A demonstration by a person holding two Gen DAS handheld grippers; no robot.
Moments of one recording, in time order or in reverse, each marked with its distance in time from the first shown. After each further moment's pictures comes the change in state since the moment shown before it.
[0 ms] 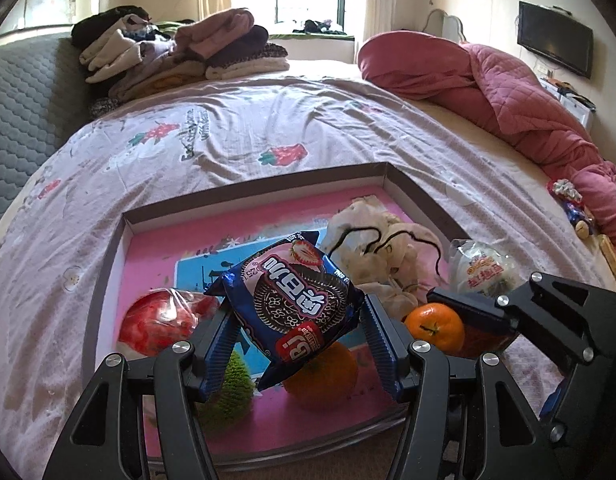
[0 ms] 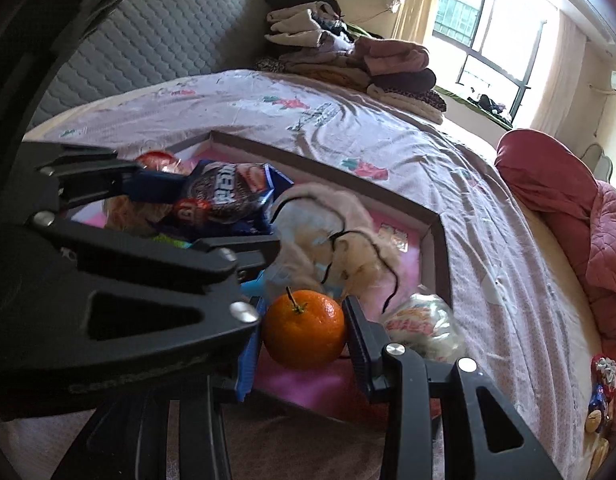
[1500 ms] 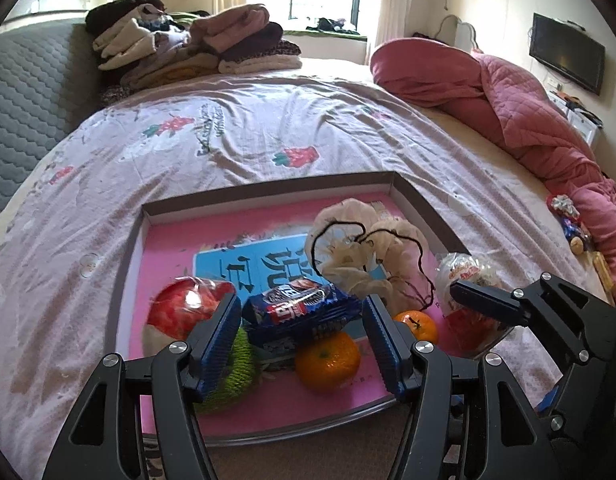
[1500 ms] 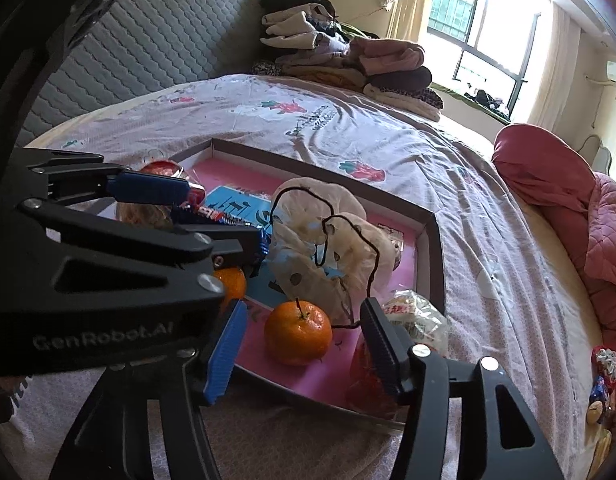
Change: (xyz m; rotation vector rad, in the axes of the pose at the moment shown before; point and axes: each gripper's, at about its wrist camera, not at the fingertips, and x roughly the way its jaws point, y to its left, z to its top) left arm -0.026 0.009 0.006 -0.061 0.009 0.007; right arm -0.019 -0.004 0.004 0.046 -0.011 0.016
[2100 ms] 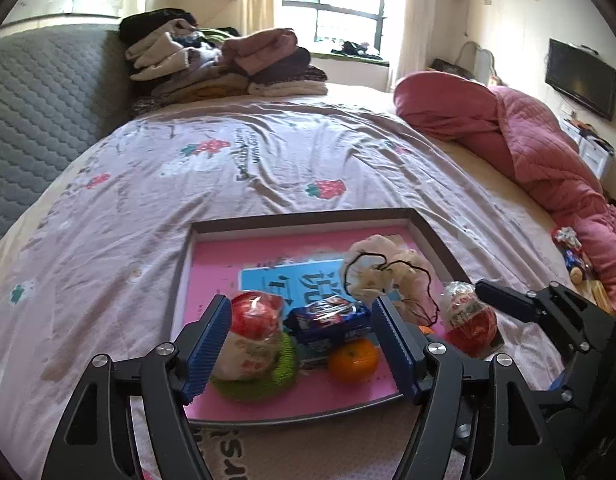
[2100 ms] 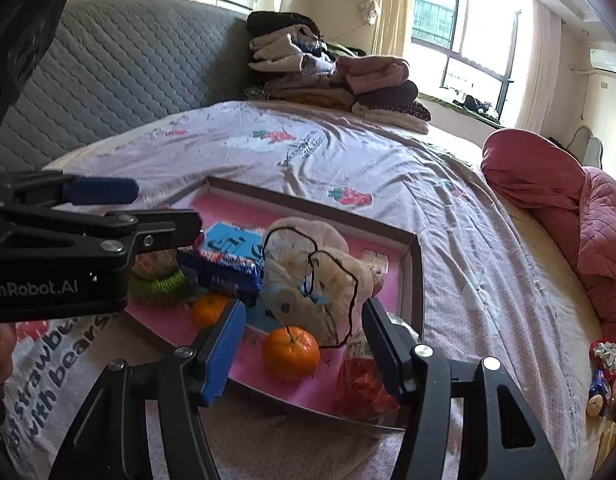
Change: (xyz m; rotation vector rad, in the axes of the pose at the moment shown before) left arm -0.049 0.023 0.003 -0.066 -0.082 0.060; right arm -0.027 -0.013 0.013 0.065 -0.082 0.000
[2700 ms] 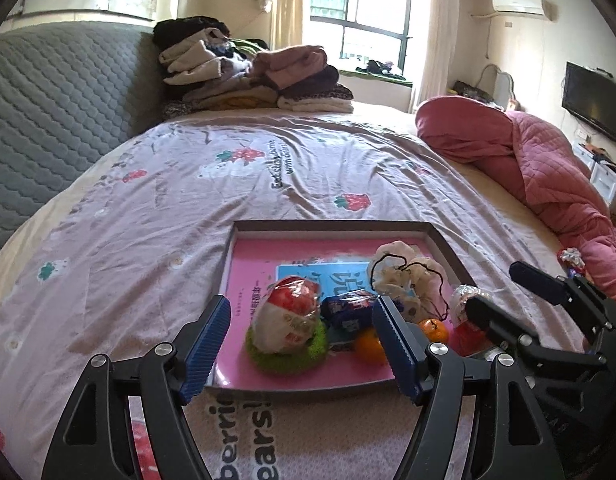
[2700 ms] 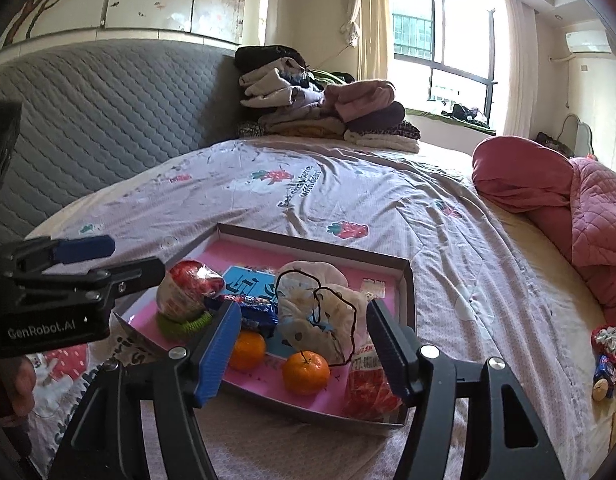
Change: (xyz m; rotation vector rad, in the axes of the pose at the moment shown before) left arm -0.043 0.021 -0.018 -0.067 -0.064 0.058; right arm -0.037 -0.004 0.013 0.095 -0.101 0.026
